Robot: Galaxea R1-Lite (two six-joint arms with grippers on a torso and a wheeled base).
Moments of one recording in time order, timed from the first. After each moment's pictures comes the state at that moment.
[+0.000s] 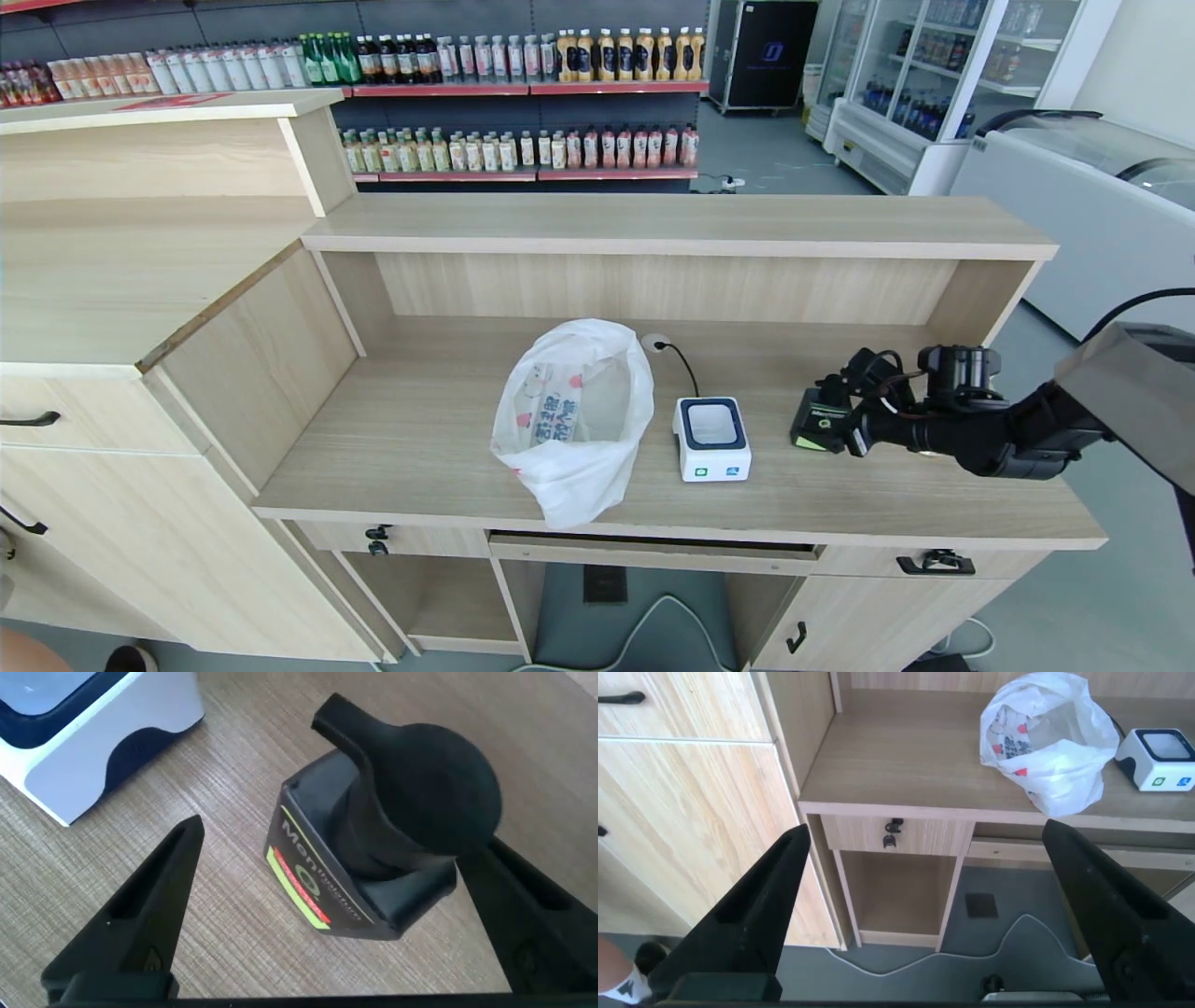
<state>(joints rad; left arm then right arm) 0.00 0.00 0.00 0.00 0.00 0.00 -0.09 2.43 -1.30 -0.66 0.58 -0.67</state>
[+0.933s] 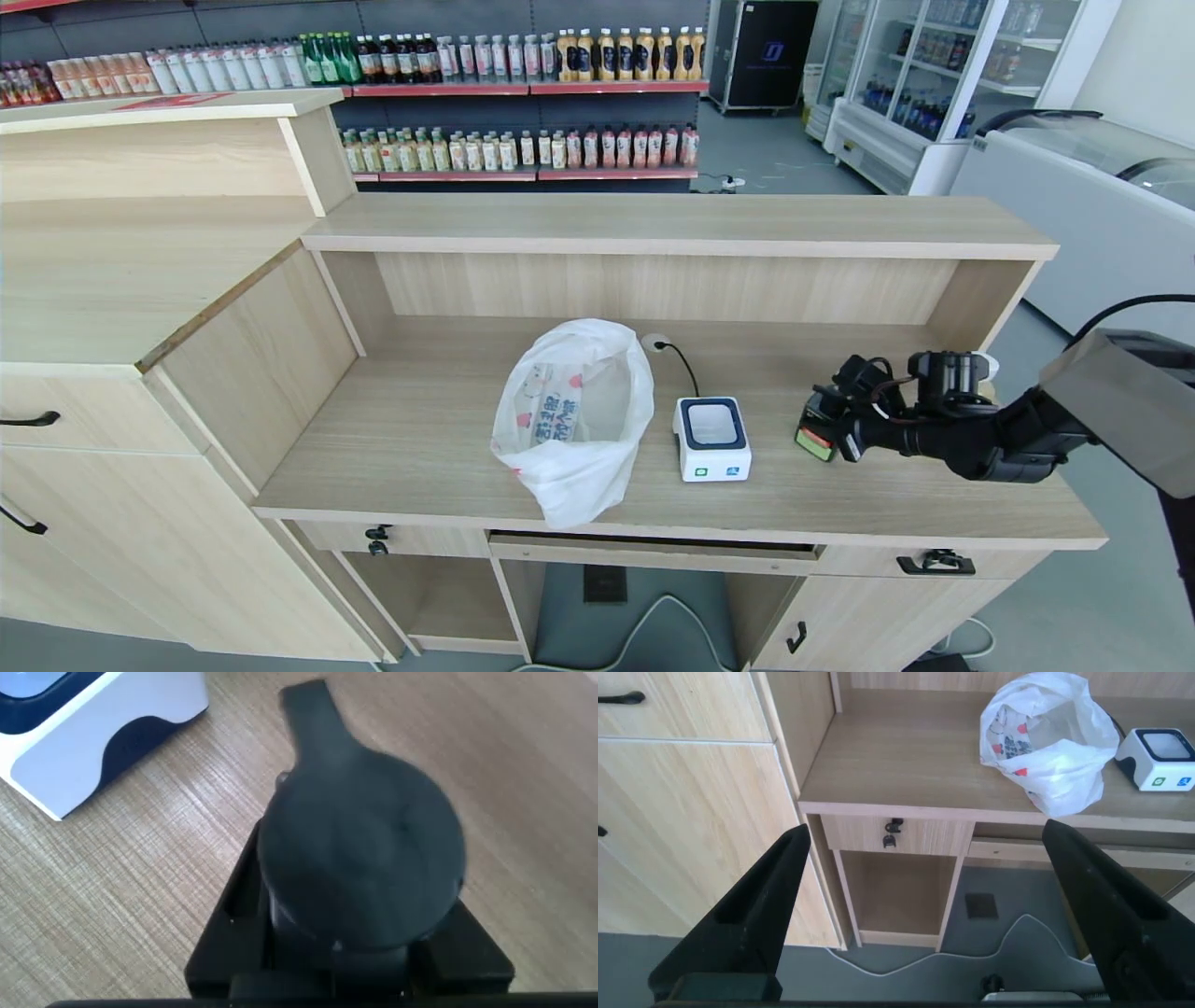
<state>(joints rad) 0.00 0.00 0.00 0.00 0.00 0.00 -0.09 2.45 -1.31 -0.66 0.57 -0.69</state>
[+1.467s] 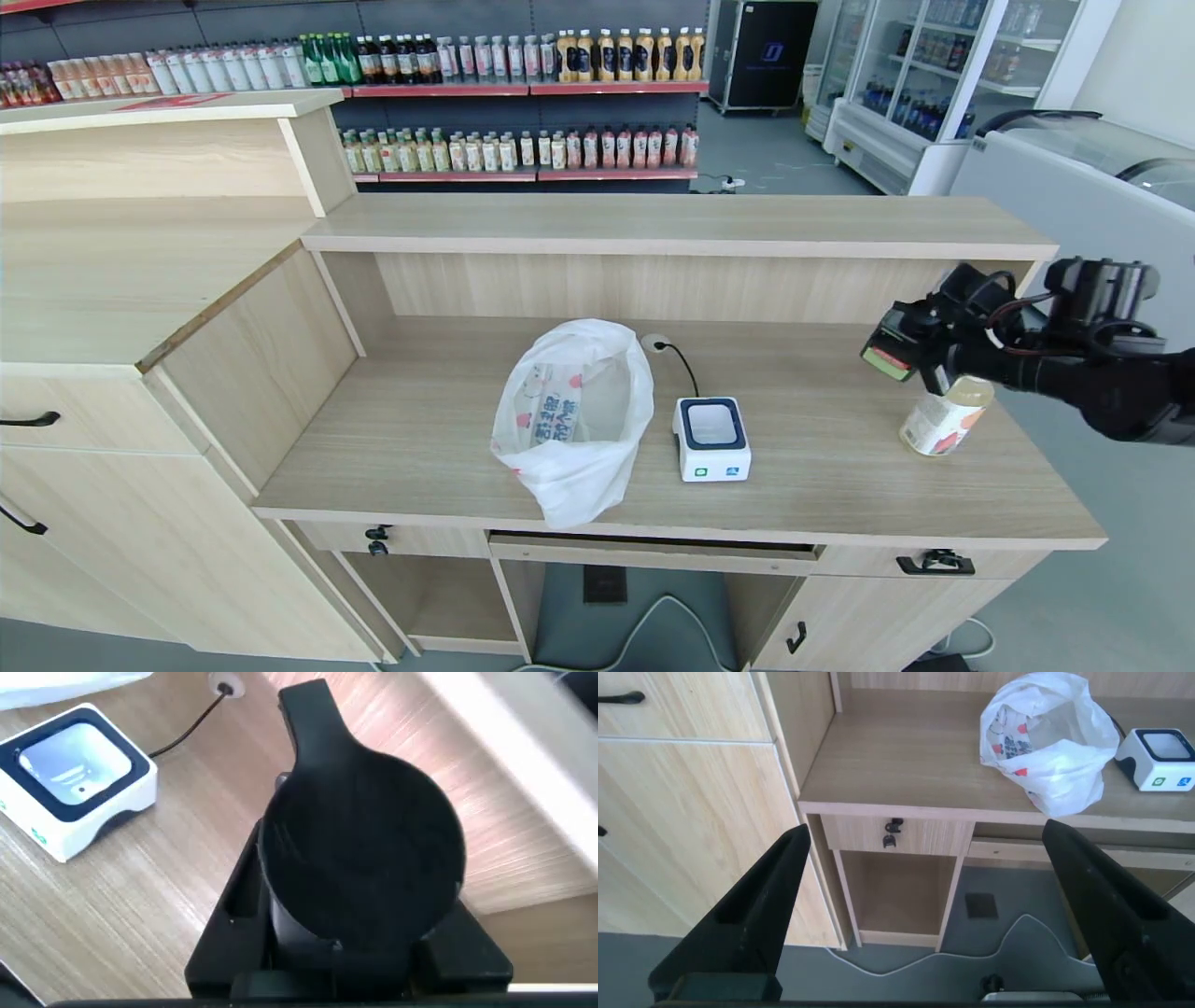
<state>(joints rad) 0.00 0.00 0.00 0.00 0.00 0.00 -0.14 1.99 -1.08 -0.70 0.58 -0.80</state>
